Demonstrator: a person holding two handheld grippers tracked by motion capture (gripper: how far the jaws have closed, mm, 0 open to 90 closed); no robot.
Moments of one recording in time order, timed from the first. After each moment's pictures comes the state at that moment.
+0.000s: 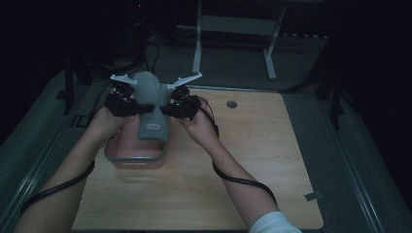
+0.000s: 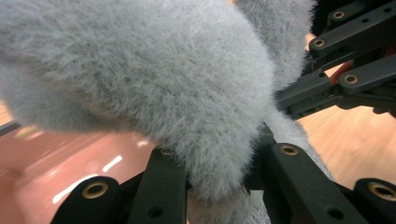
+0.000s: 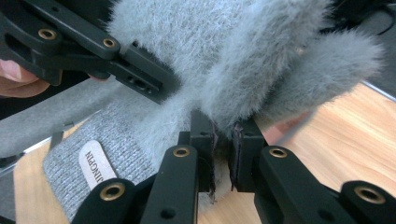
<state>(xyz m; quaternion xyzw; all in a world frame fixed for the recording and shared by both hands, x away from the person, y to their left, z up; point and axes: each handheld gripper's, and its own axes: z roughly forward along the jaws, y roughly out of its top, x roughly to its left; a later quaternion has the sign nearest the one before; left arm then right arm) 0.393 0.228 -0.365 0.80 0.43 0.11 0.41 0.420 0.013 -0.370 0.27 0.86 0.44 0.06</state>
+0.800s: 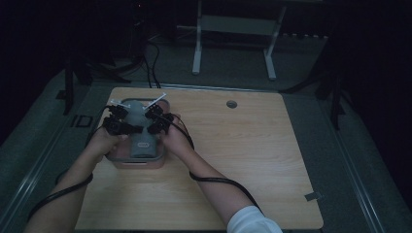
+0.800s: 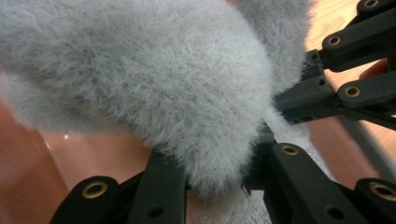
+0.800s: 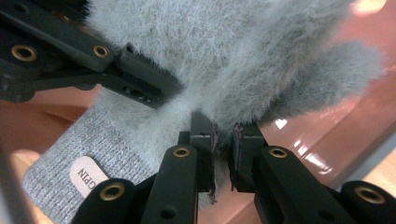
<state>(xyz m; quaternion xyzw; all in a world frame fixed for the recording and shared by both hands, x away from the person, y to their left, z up) 0.420 0.263 -0.483 0.79 0.50 0.06 0.34 0.446 0.092 -0.475 0.31 0.90 0.31 0.05</state>
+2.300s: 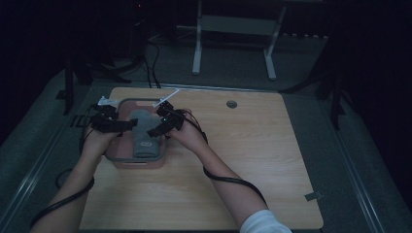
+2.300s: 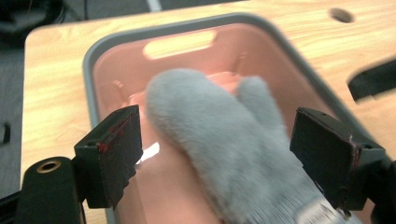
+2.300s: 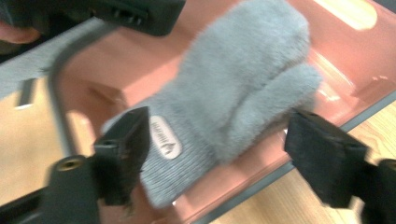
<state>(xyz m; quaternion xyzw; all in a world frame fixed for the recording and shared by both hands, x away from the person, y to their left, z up) 0.386 0.275 -0.454 0.73 0.53 0.21 0.38 0.443 0.052 -0.449 0.24 0.90 0.35 0.01</state>
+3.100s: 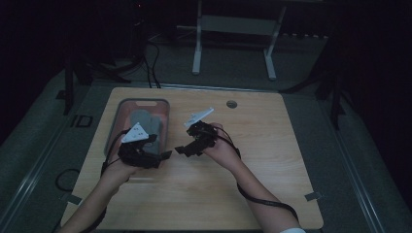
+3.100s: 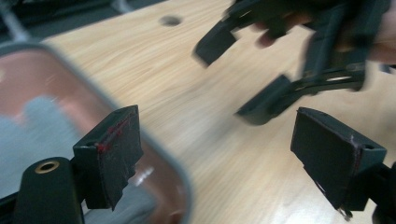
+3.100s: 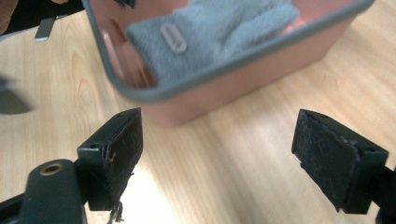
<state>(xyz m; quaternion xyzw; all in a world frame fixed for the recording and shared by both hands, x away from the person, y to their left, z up) 0.303 0.178 -0.457 0.80 0.34 0.15 0.48 0.393 -0.045 -0.458 0.19 0.91 0.38 0.05</state>
